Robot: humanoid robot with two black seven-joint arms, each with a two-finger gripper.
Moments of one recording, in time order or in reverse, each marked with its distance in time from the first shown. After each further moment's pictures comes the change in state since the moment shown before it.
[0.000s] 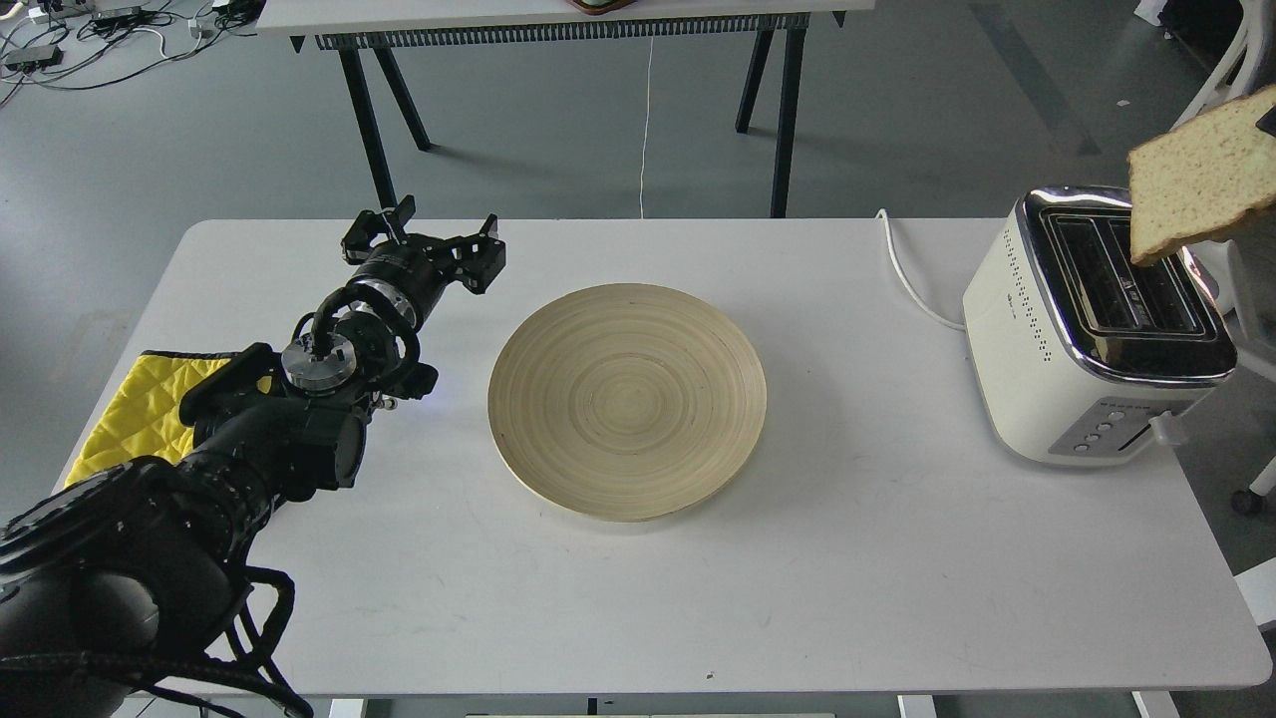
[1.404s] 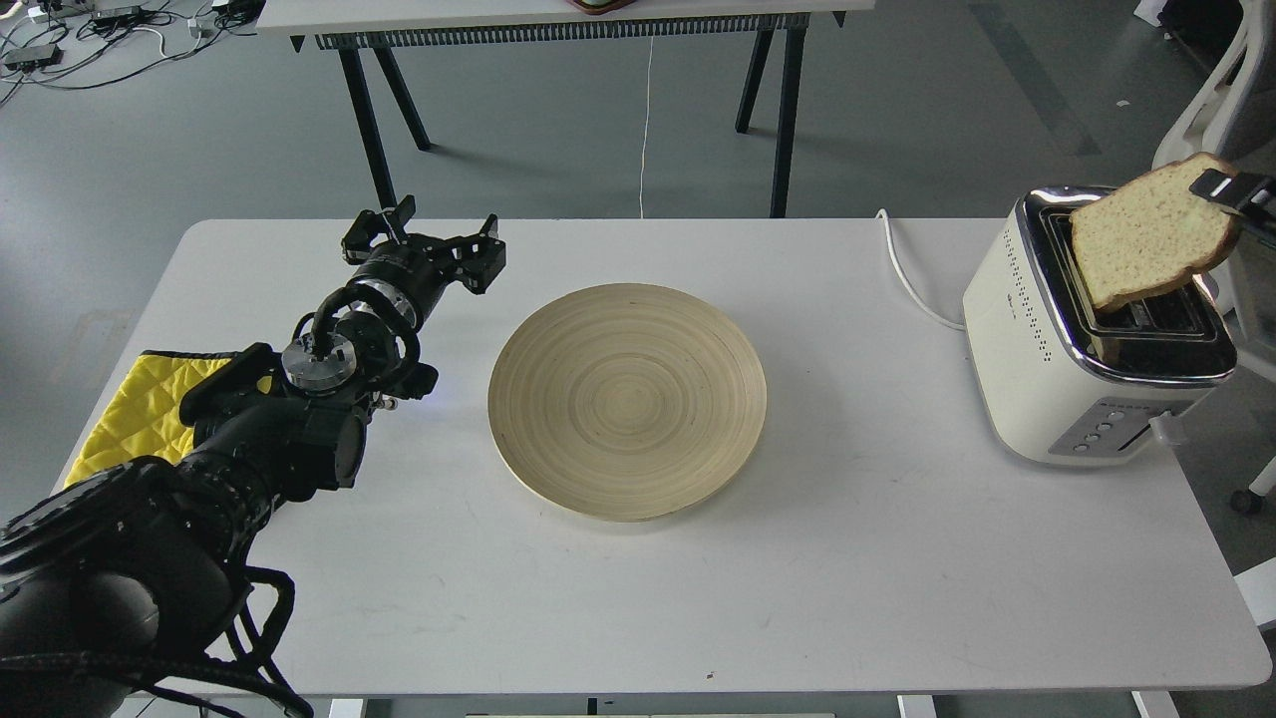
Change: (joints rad) left arm 0.000 0.000 0.000 0.000 0.000 0.000 0.000; right arm -0.069 0.014 -0.001 0.077 0.009 -0.018 0.000
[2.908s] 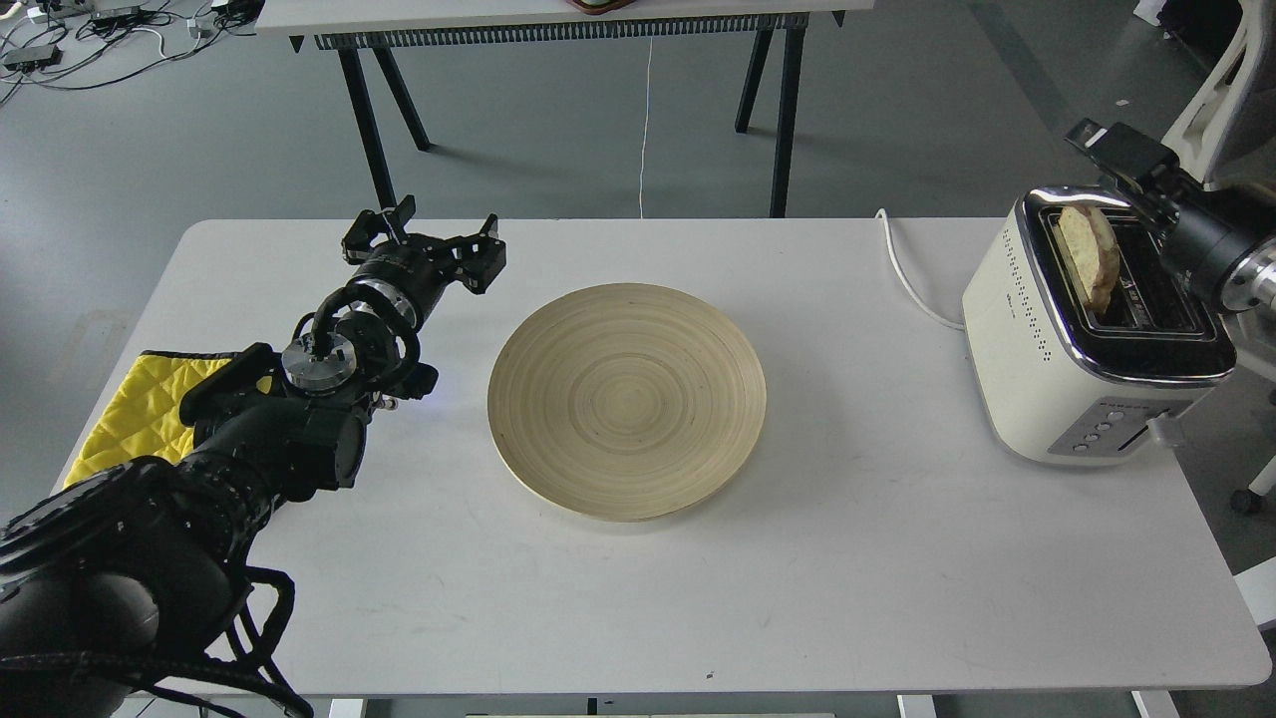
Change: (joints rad) left arm 0.000 0.000 0.000 0.000 0.000 0.000 0.000; right arm -0.038 0.179 0.134 0.137 0.174 -0.193 0.008
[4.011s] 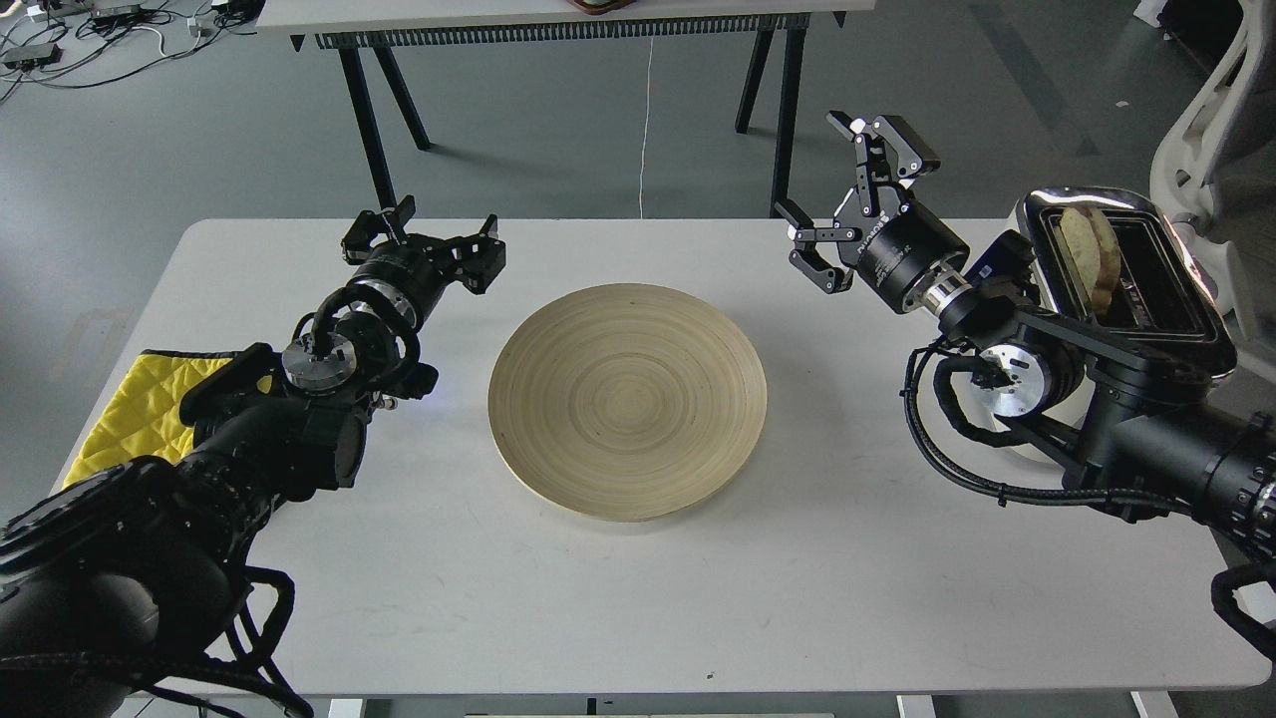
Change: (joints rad) left arm 0.000 0.000 0.000 -0.001 0.000 0.000 0.000; right arm -0.561 0.648 0.780 -0.645 0.503 0.801 0.092
